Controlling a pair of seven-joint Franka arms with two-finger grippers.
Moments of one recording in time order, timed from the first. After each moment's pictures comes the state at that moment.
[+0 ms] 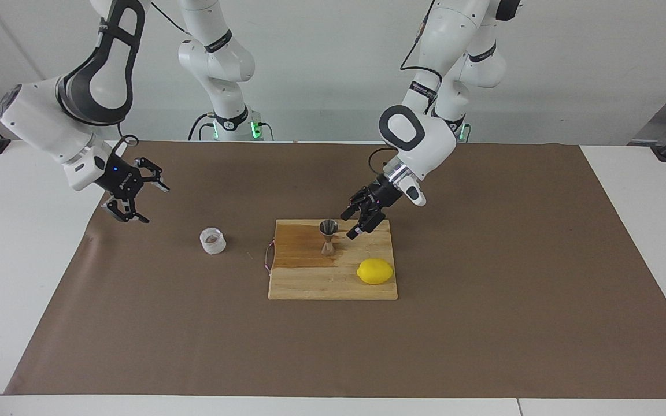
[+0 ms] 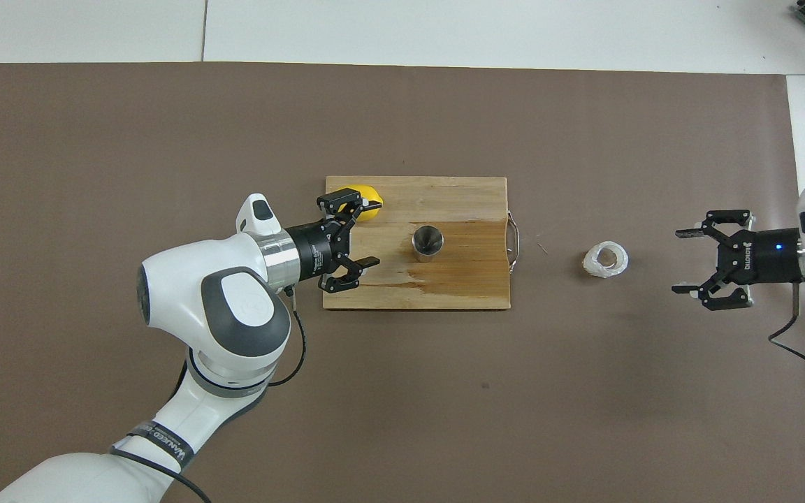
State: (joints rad) left arm -0.41 0.21 -0.12 -2.07 -1.40 2.61 -0.54; right arm -0.35 0.18 0.02 -2.06 0.74 1.92 -2.03
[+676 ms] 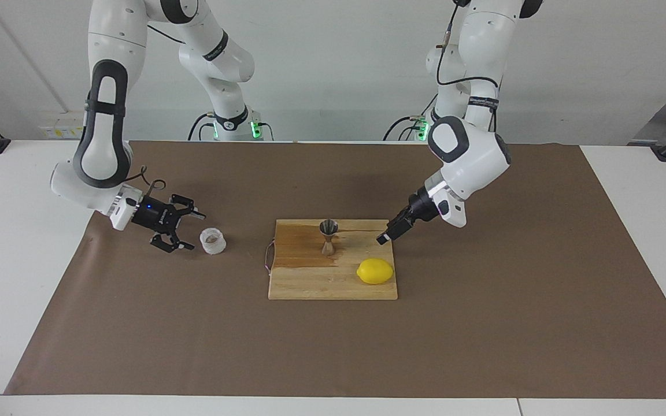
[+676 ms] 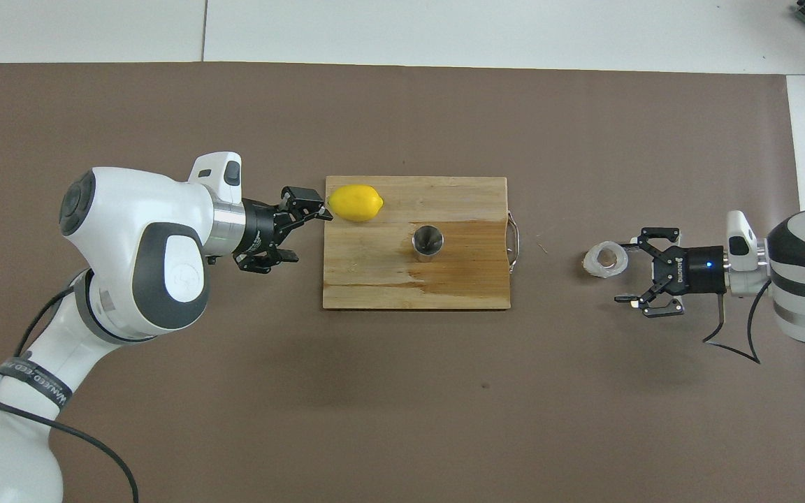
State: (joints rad) left arm -0.23 0.20 -0.12 -1.99 -0.63 2.28 -0.54; right arm -0.33 0.36 0.03 -2.11 0.97 1.92 -2.33
